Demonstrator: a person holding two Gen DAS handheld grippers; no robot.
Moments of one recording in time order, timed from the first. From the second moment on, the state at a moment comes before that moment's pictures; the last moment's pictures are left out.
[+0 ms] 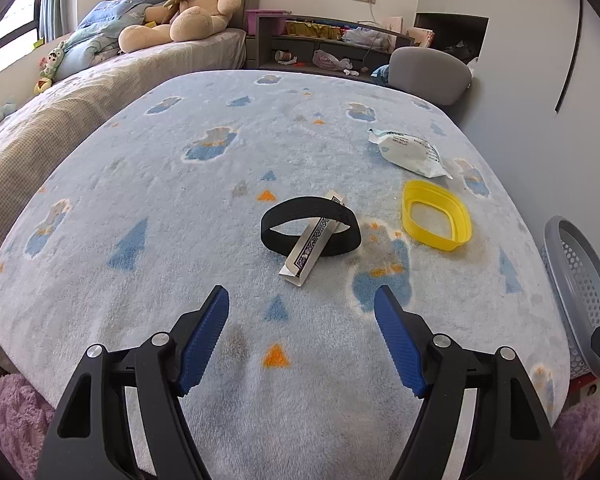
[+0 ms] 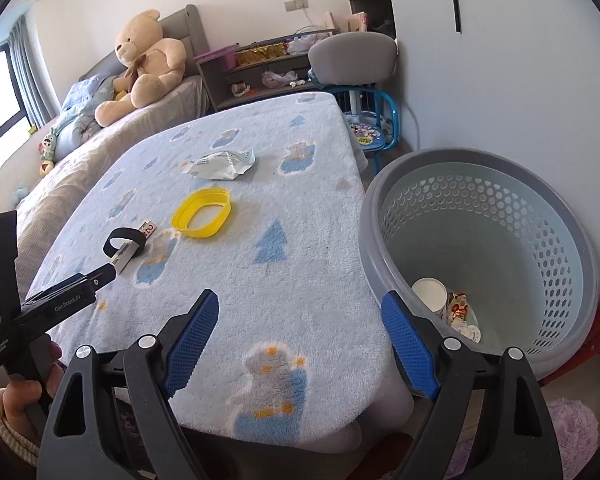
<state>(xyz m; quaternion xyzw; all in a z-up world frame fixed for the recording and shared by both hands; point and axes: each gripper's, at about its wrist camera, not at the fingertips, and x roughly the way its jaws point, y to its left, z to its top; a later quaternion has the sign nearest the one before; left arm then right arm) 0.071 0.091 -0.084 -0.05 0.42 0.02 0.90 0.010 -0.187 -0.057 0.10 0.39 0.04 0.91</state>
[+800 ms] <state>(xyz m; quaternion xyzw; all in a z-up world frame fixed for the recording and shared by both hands) 0.106 0.097 -0.104 -0.06 0.44 0.02 0.90 0.019 -0.191 -0.070 0.11 0.41 0.05 0.91</state>
